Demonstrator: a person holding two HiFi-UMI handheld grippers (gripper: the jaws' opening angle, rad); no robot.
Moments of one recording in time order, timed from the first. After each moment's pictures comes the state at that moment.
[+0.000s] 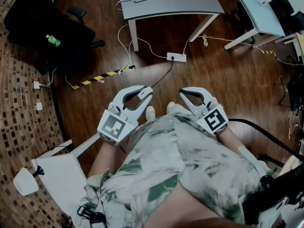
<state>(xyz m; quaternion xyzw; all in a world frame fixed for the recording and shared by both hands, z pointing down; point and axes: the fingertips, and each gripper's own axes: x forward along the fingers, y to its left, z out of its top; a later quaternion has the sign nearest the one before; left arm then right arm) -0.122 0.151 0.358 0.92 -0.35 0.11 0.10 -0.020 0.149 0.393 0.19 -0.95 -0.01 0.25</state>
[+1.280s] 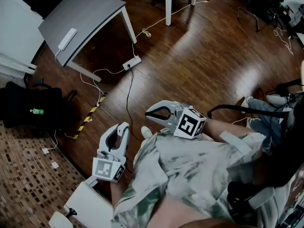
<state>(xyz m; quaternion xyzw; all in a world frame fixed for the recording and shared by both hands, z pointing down) 0.054 0.366 0.329 0.94 -0.29 0.13 0.10 0.129 0.379 0.377 0.24 -0.96 -0.02 0.16</state>
